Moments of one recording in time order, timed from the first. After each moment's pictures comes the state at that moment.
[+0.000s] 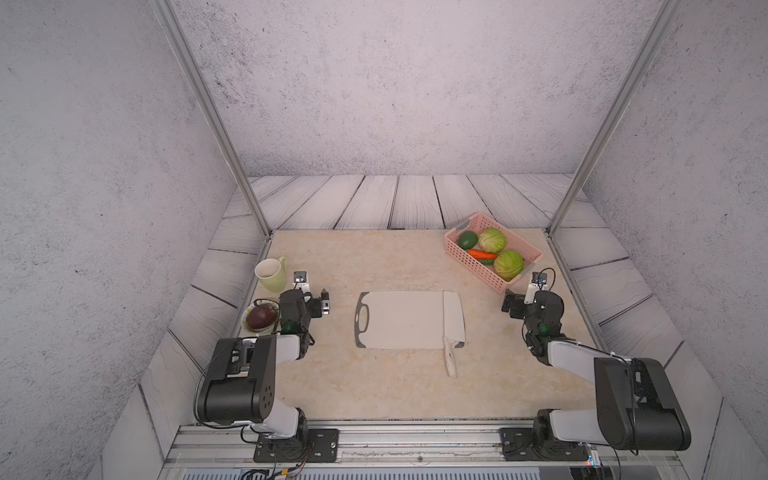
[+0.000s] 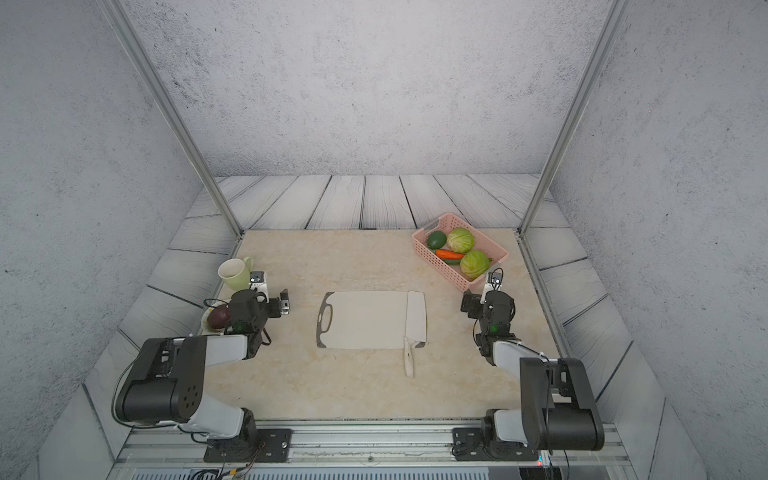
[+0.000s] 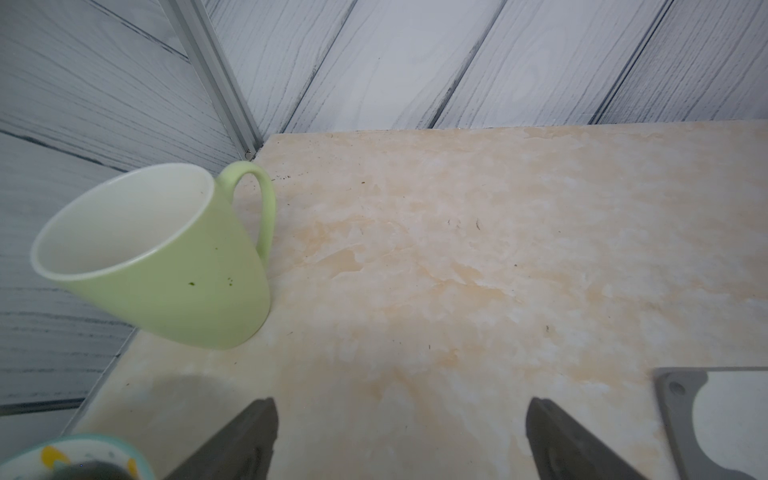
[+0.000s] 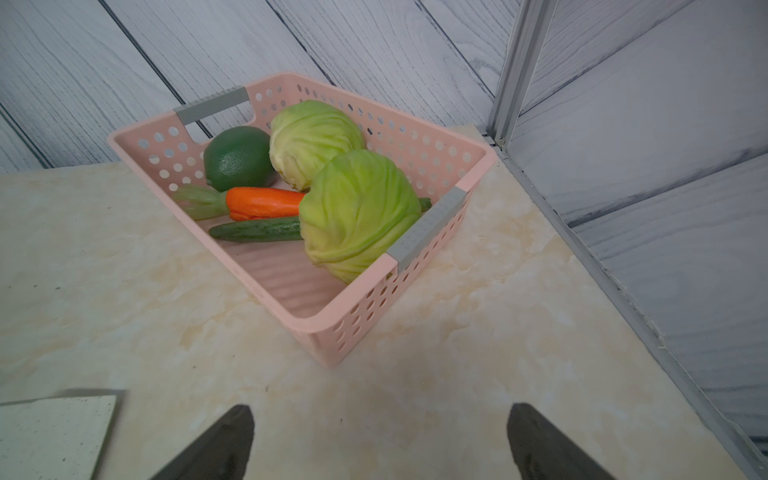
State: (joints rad) left arm 0.01 1.52 0.44 0.67 -0.05 0.03; right arm 0.01 1.39 0.42 0.56 0.14 0.06
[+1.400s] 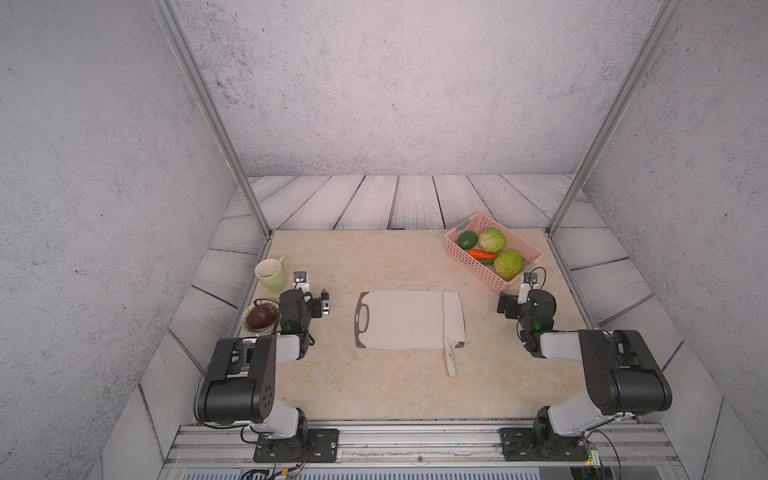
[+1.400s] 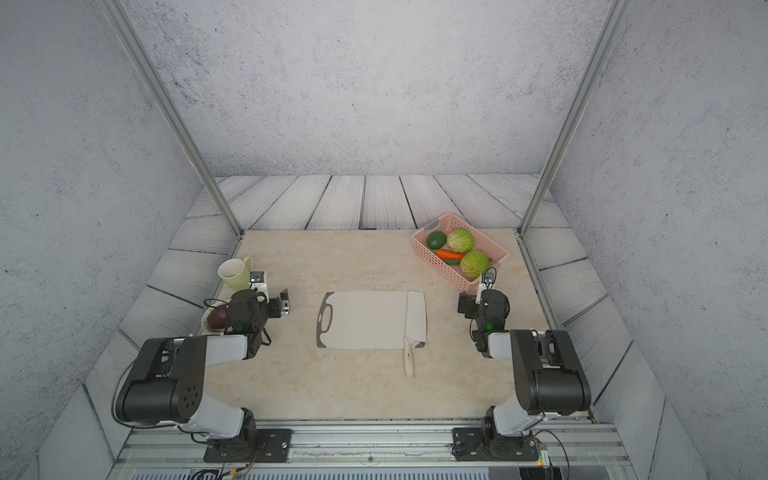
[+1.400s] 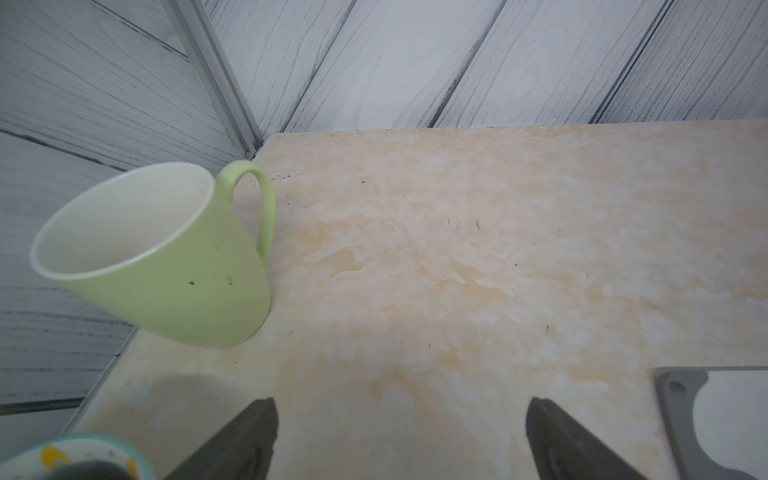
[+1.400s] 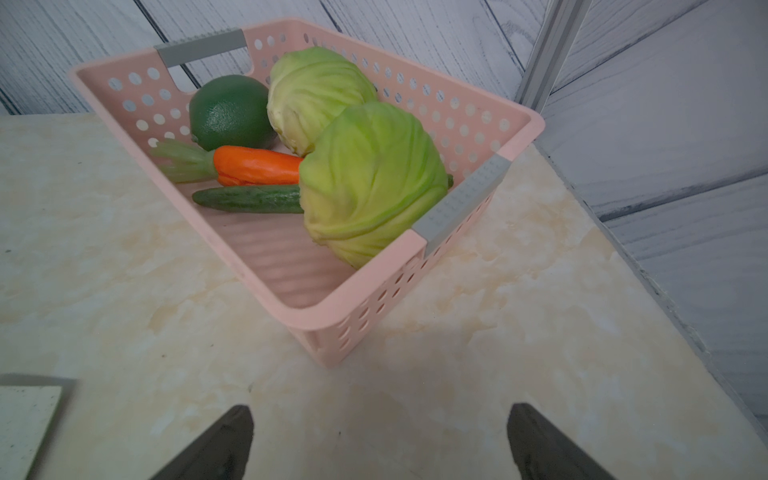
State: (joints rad) left arm 0.01 1.52 0.44 0.67 -0.05 0.03; right arm 0.01 1.55 0.45 0.64 0.11 0.01
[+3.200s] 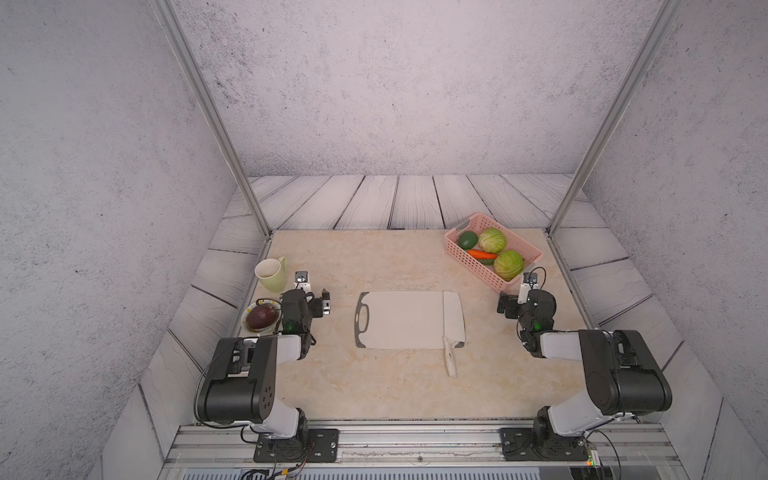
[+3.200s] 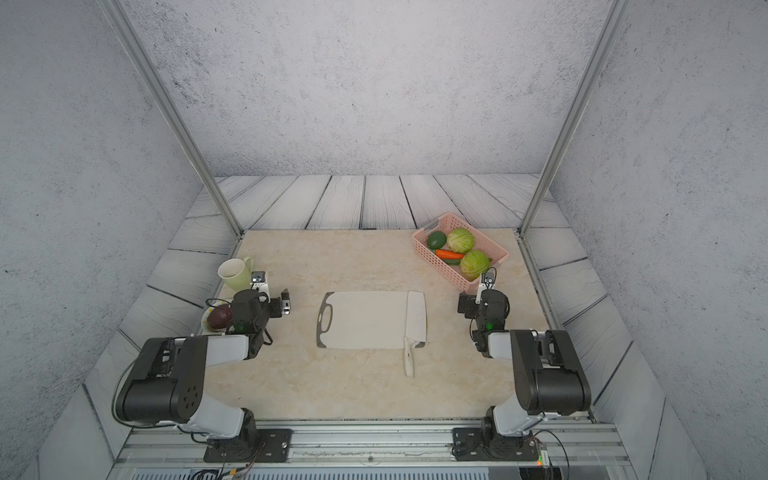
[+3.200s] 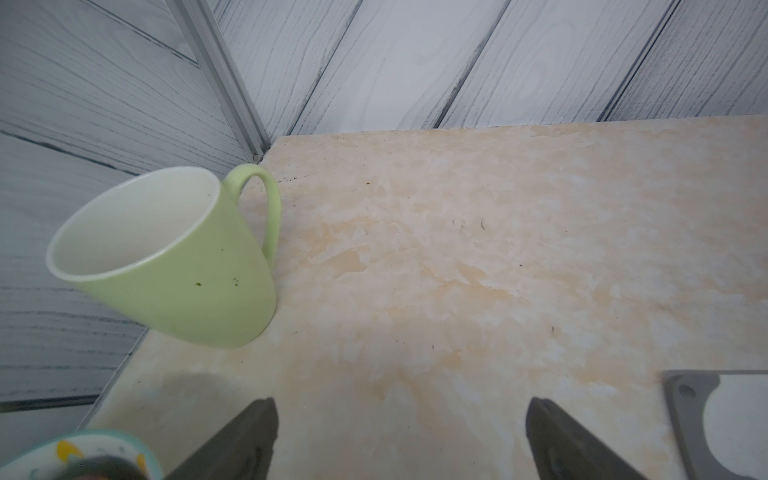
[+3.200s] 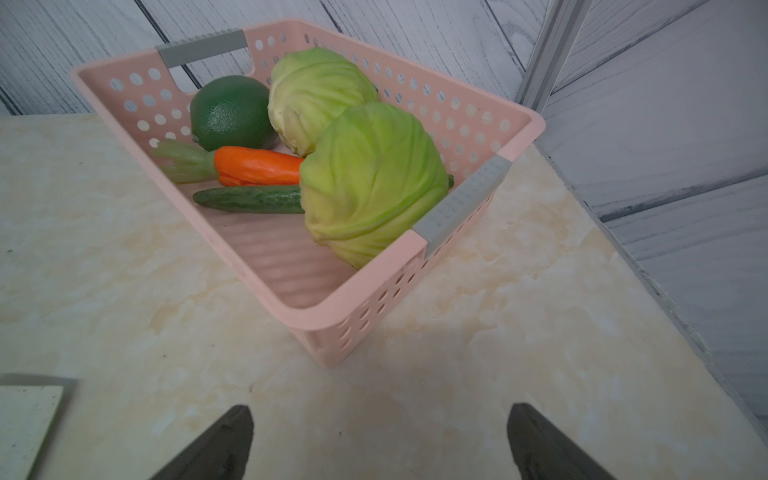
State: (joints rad) left arm -0.01 1.52 0.44 0.67 -0.09 0.04; right arm 0.01 1.55 0.45 0.64 0.11 0.01
